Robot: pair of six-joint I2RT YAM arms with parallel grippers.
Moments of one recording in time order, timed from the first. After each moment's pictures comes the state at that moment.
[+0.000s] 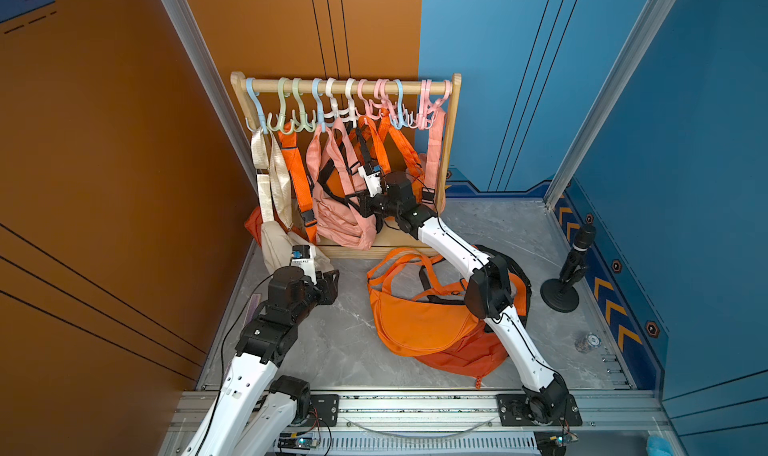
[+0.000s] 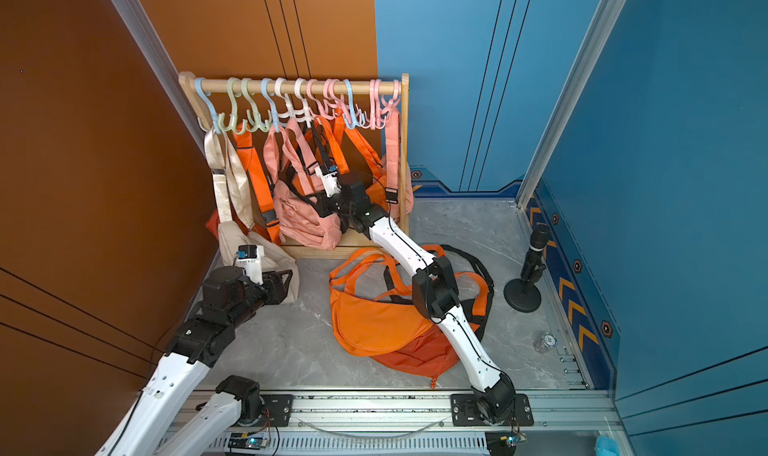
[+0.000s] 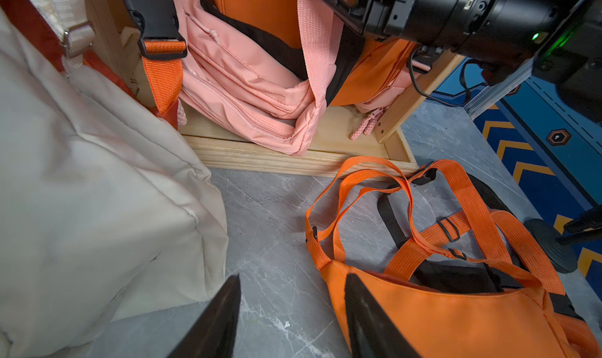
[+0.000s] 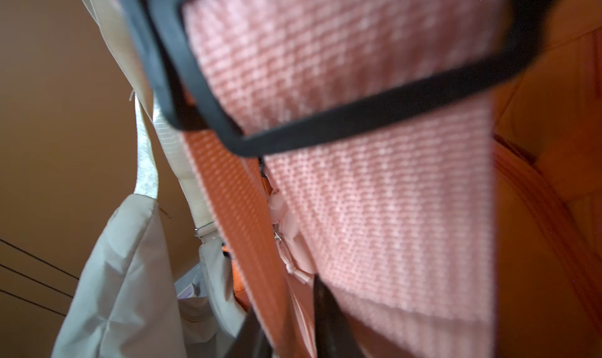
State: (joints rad) left arm -0.24 0.70 0.70 -0.47 0.03 -0.34; right arm 0.67 2.54 2.52 -0.15 -0.42 0.34
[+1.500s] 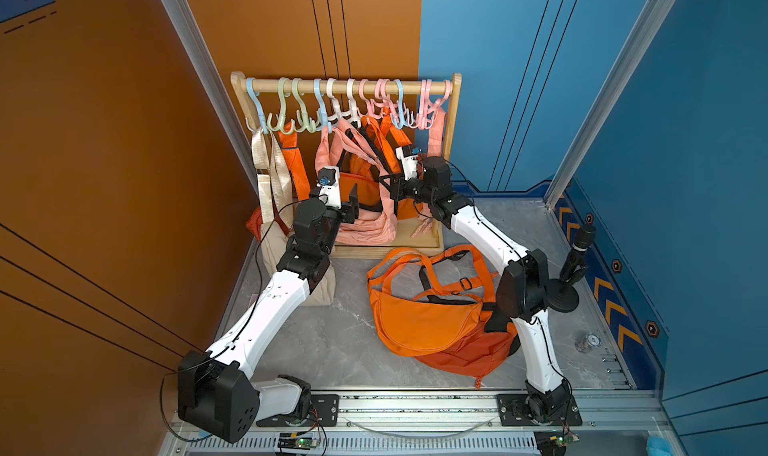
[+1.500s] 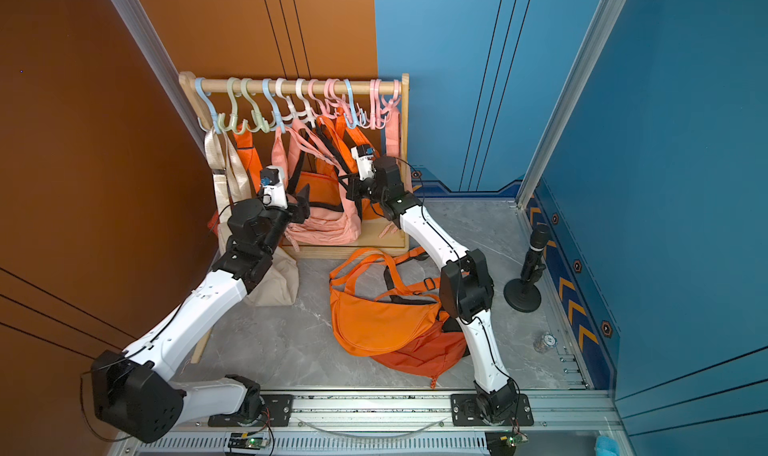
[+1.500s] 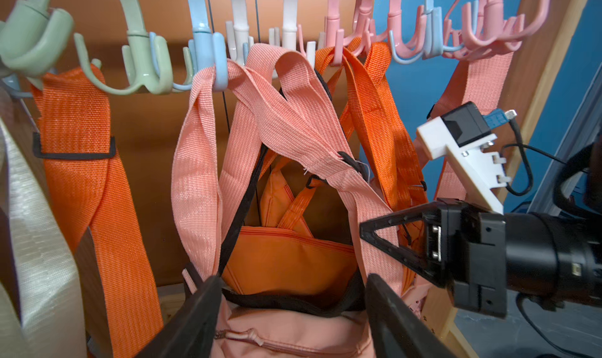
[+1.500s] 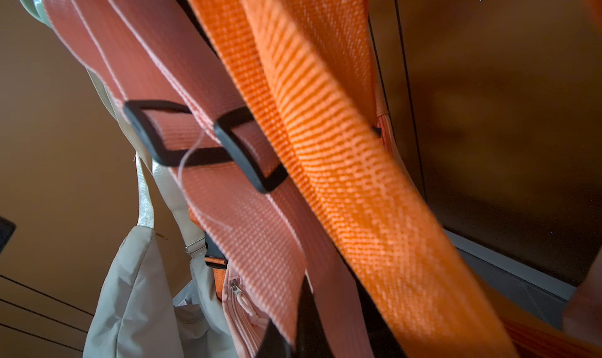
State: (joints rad) left arm -0.31 1.30 1.12 0.24 -0.19 0.03; right arm 0.52 2.25 2.18 -0.08 -0.44 0.37
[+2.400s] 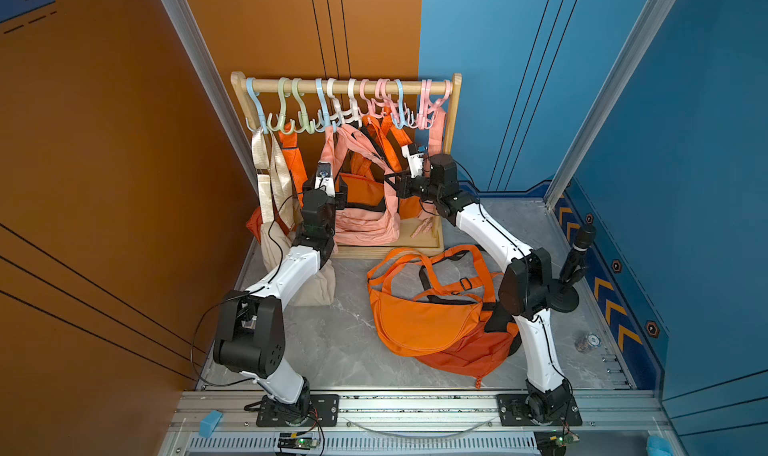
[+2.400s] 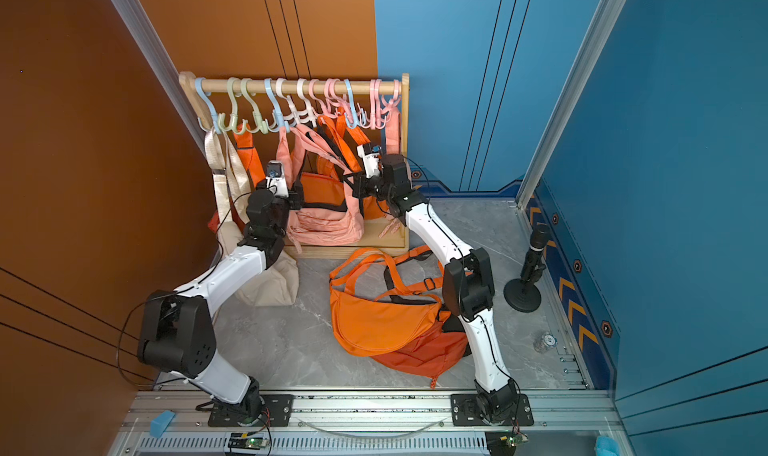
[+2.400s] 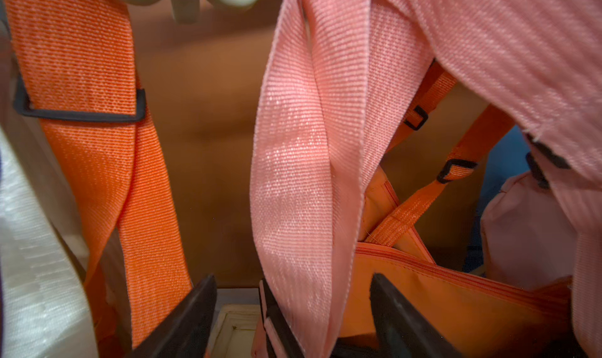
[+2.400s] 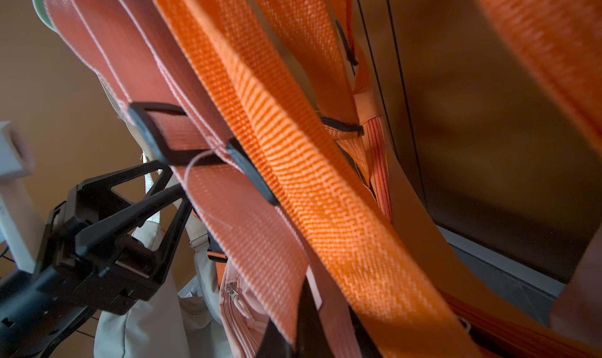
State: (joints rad) left arm -0.18 1.62 1.19 0.52 -0.31 0.15; right arm 0.48 2.25 2.18 -0.08 -0.52 0.38
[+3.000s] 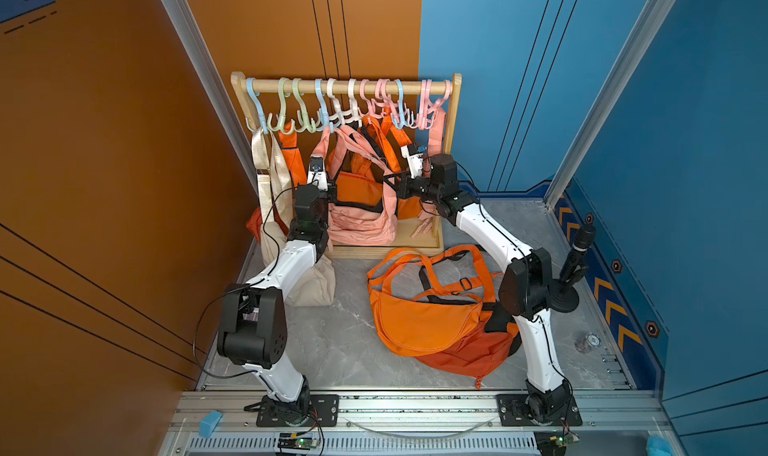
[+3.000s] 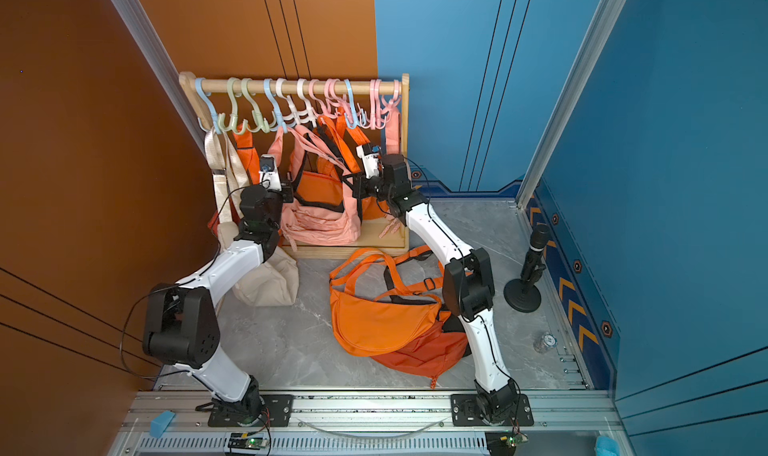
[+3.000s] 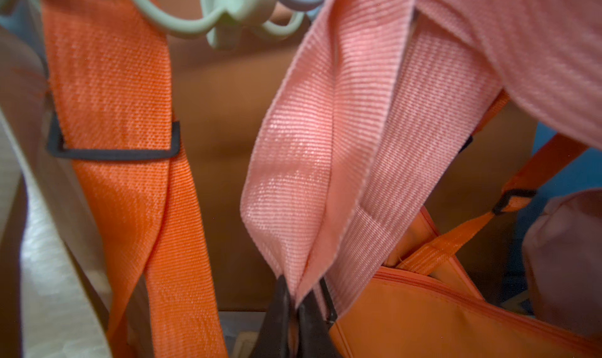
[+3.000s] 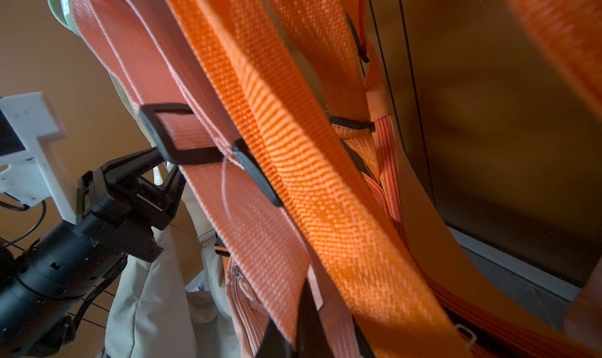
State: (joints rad) left arm -0.12 1.67 1.24 0.57 -0.26 0.18; right arm 0.48 2.25 2.18 -0.08 -0.54 0.38
